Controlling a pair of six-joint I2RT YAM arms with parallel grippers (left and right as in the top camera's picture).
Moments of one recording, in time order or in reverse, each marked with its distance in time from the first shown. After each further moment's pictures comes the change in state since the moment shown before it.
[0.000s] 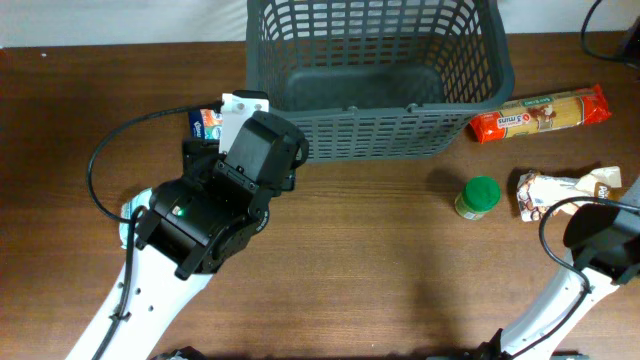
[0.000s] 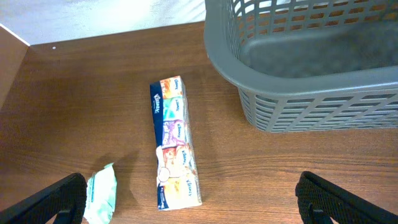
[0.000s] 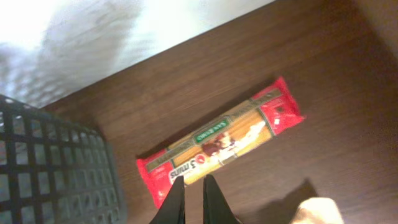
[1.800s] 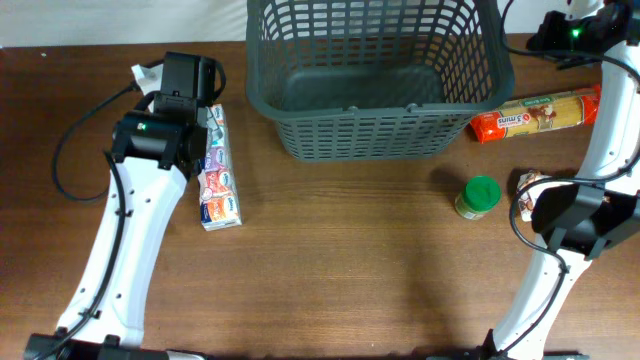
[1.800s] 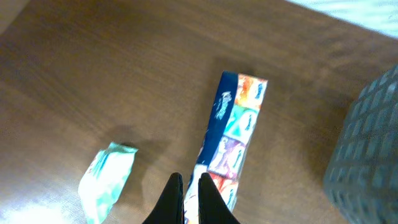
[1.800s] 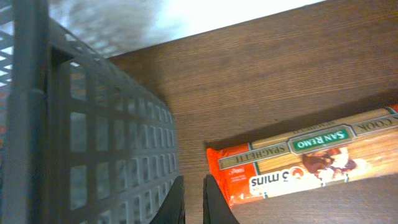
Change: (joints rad) left arm 0.450 0.230 0.002 0.129 0.122 -0.144; right arm 0.202 0.104 0.000 0.022 -0.098 -0.011
